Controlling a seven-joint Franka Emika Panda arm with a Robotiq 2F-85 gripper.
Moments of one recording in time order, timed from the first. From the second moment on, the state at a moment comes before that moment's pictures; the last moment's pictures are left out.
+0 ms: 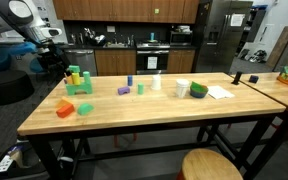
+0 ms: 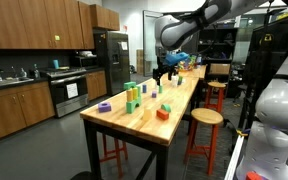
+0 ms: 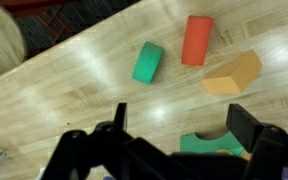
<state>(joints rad) -0.10 -0.29 0.08 -2.28 -0.24 2.09 0.28</state>
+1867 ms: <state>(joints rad) -0.10 0.15 -0.09 -2.04 -0.24 2.20 0.84</state>
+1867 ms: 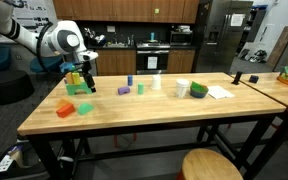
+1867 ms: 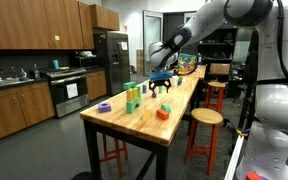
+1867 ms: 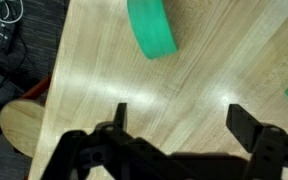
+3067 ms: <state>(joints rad) -0.07 0.46 -0.18 -1.68 -0.14 2.37 1.01</state>
